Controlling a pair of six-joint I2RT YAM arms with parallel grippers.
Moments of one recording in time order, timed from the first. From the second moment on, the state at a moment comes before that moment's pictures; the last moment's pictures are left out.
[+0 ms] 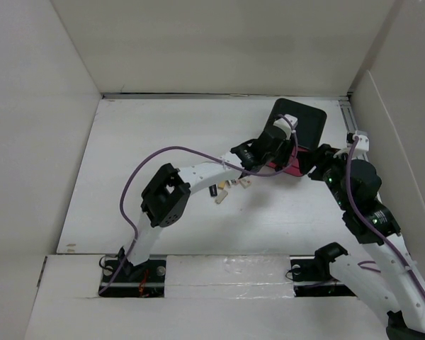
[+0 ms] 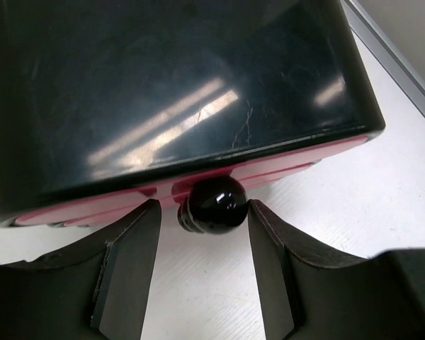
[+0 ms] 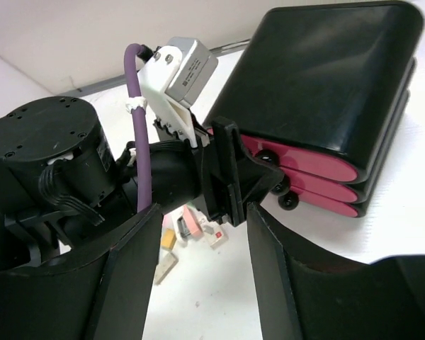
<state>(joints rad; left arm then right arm) -0.99 2.10 1.76 -0.12 -0.18 -0.31 0.40 0.63 0.87 -0.39 0.20 0.48</state>
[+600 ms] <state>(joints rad) -0.99 2.24 1.99 -0.23 -0.24 -0.28 0.39 0.61 0.83 -0.37 0.18 0.46</state>
